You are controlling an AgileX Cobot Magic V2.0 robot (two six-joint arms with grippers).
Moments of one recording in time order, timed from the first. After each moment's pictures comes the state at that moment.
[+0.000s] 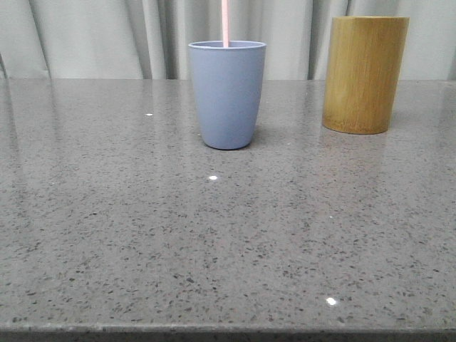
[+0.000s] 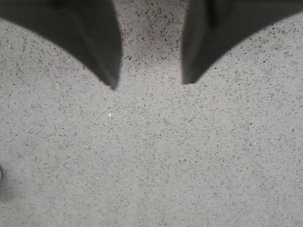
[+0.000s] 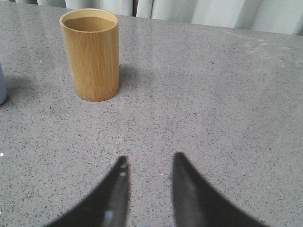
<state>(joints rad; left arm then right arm) -0.09 0.75 -0.68 -0.18 0.68 0.09 0.28 0.35 -0.65 -0.27 0.77 0.27</state>
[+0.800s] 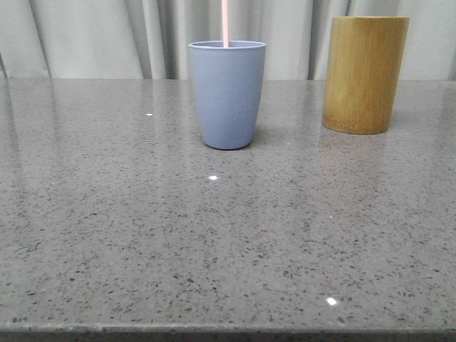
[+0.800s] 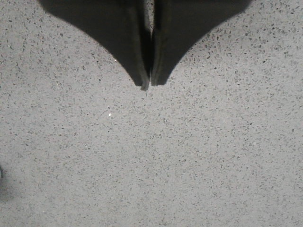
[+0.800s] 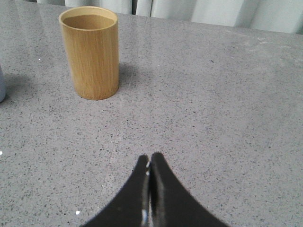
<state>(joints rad) -0.09 0.75 -0.68 -0.18 0.68 0.09 0.28 0.35 -0.65 -0.27 0.78 0.27</state>
